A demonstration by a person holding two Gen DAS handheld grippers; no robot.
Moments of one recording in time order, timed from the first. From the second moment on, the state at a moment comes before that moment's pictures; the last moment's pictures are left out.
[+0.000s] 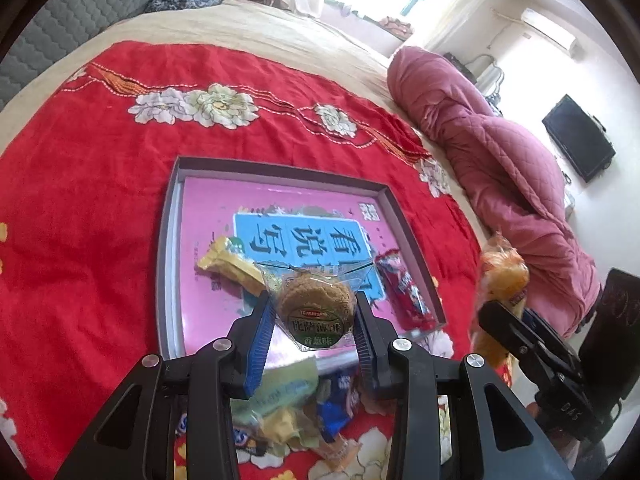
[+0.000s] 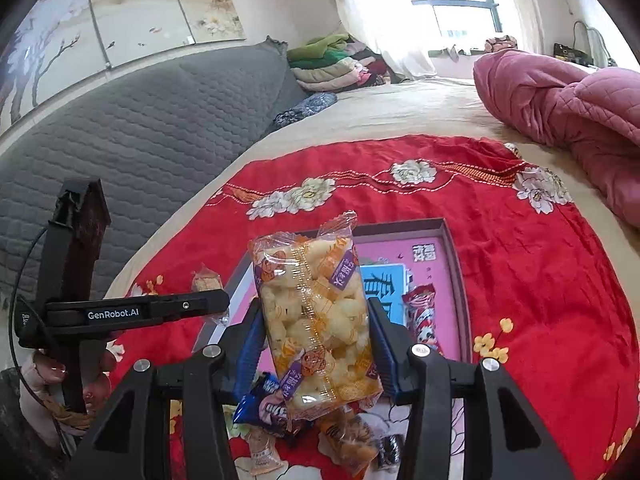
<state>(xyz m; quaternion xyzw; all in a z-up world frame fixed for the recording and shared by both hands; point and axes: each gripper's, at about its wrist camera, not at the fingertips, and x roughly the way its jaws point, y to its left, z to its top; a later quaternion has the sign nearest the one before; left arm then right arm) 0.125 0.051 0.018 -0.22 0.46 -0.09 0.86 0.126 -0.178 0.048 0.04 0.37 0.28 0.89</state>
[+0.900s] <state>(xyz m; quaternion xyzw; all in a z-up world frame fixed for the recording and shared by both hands) 0.150 0.079 -0.041 -0.21 0.50 -0.07 0.84 0.164 -0.163 0.023 0.04 0.40 0.23 0.89</state>
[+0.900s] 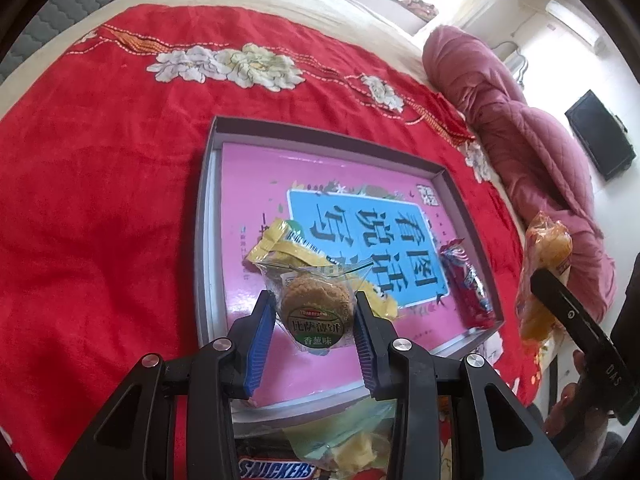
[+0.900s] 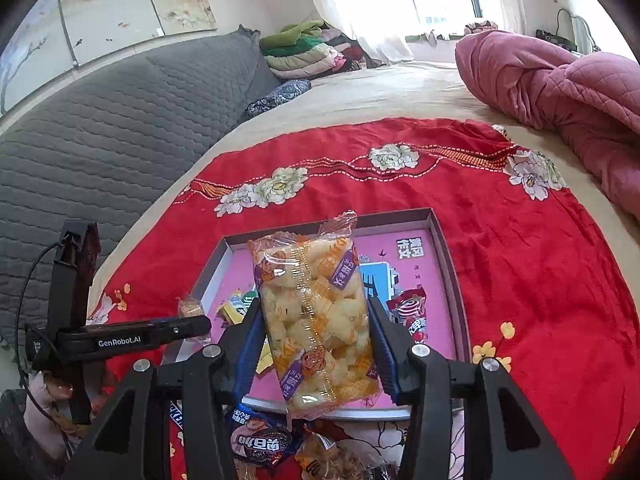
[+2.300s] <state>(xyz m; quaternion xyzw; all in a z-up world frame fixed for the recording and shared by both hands) 0.153 0.057 -0.065 -0.18 0.56 -0.09 0.80 0.191 -0.140 -0.042 0.02 0.48 0.17 0.86</state>
